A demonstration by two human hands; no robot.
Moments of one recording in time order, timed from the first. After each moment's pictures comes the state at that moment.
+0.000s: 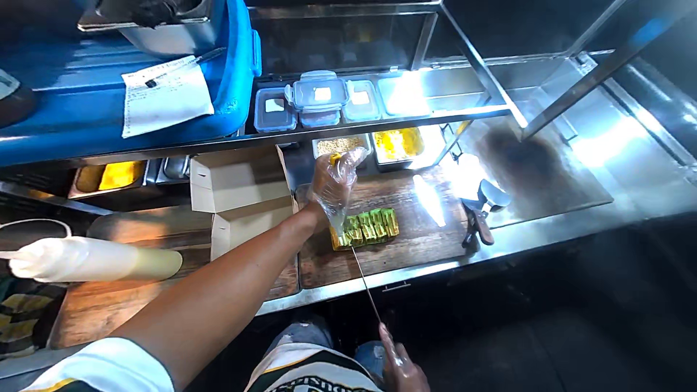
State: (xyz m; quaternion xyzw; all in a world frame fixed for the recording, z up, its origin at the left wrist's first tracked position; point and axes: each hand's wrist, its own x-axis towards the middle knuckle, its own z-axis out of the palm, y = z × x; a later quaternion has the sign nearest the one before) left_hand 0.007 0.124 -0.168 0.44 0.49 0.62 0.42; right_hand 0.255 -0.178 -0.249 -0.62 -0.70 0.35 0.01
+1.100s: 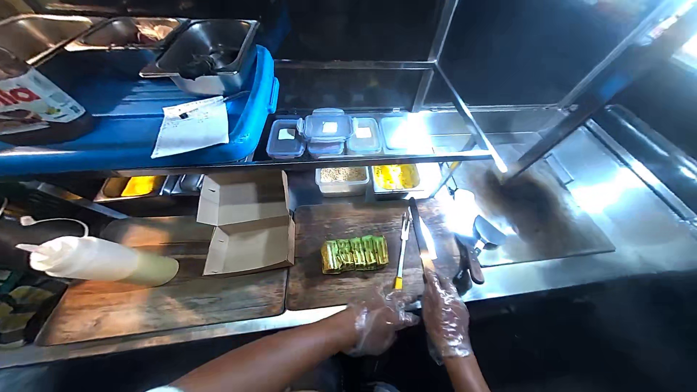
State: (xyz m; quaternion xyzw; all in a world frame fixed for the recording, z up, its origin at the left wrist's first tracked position) left_hand 0.125 0.003 -0.251 0.87 0.35 0.05 0.34; right_hand 0.318 0.027 -0.247 -0.65 -0.75 0.07 0.09
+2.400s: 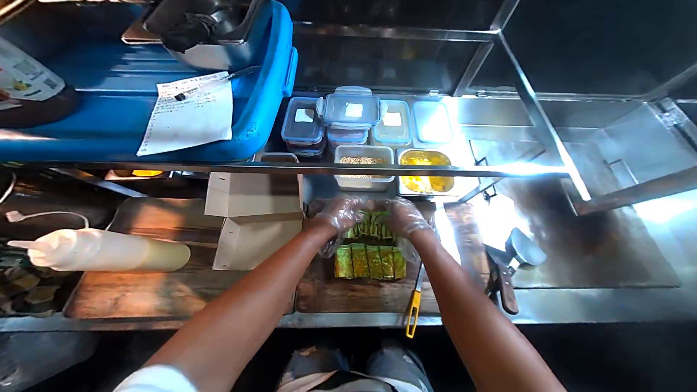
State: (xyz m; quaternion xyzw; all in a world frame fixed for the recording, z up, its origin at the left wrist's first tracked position) left_hand -0.049 0.162 -0.269 0.63 0.68 0.11 0.35; right_hand 0.149 0.244 -0.263 -0.46 -0.82 0.33 -0.11
